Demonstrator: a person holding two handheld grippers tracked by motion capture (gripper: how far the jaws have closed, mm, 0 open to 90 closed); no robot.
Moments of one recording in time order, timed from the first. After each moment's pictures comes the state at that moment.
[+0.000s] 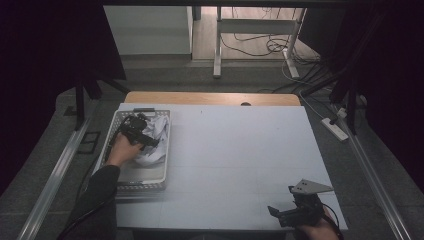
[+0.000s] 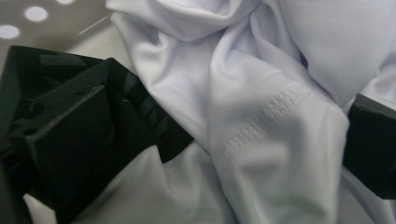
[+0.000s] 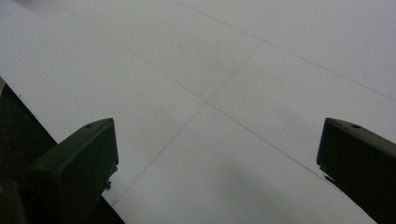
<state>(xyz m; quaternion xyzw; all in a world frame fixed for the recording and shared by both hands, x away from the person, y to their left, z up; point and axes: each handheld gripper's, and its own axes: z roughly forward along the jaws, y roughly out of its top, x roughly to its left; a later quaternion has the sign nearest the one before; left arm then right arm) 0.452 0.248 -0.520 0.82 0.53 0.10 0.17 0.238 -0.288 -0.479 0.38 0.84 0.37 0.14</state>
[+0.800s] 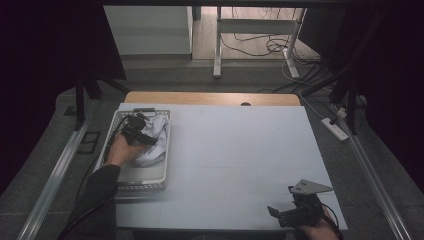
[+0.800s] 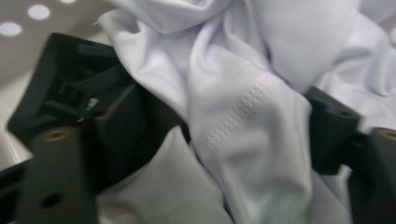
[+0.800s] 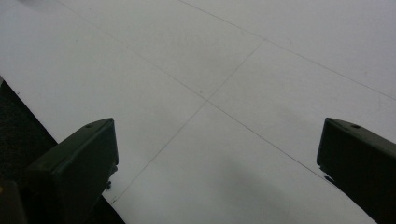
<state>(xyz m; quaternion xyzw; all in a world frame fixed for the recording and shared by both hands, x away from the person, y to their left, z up) 0.449 0.250 -0.515 0.82 0.53 0.10 0.18 0.238 -0.287 -0.480 0.38 0.84 0.37 0.14</state>
